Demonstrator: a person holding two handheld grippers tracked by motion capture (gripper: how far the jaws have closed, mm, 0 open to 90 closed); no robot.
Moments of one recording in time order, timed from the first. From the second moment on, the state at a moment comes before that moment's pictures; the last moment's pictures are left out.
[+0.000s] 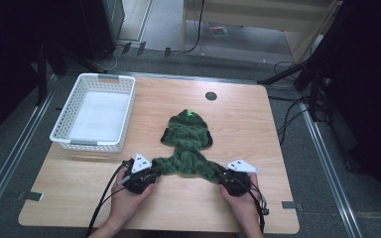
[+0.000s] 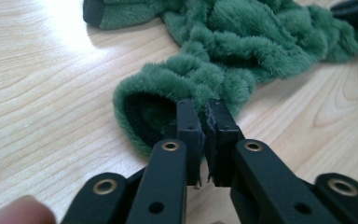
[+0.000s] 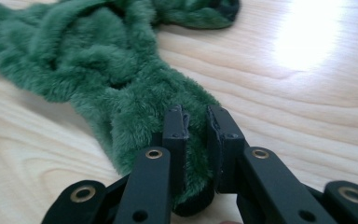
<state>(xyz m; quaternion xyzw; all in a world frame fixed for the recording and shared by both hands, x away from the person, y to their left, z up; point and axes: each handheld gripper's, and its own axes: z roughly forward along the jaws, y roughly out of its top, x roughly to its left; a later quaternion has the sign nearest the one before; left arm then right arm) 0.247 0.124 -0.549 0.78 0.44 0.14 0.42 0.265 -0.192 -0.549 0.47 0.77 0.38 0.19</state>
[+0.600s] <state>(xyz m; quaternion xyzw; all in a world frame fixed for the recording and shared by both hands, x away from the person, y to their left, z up) 0.212 0.170 -0.532 0.73 0.42 0.17 0.51 0.257 -0.214 -0.532 0.47 0.74 0.43 0.22</state>
